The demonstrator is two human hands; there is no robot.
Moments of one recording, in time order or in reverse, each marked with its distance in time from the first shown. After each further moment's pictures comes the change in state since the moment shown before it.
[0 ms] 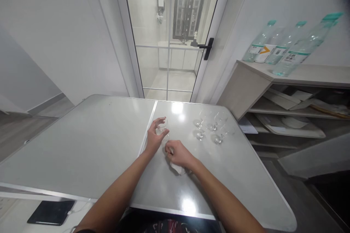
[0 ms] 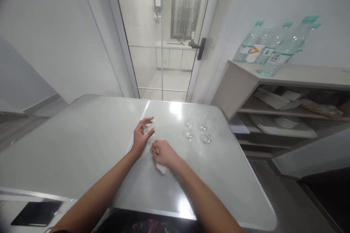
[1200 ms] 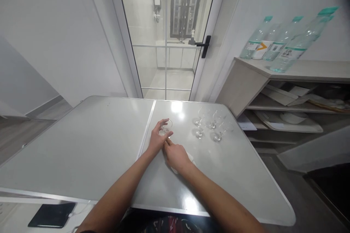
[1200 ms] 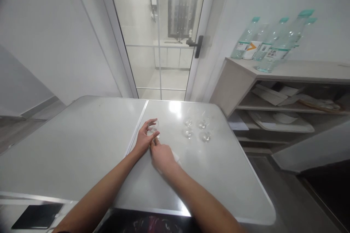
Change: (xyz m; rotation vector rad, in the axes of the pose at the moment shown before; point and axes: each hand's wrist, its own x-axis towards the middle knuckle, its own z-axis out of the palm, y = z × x) left_hand -0.002 -0.014 0.012 -0.011 -0.117 -0.114; right_hand 0.002 -0.030 0.015 -0.677 -0.172 0.277
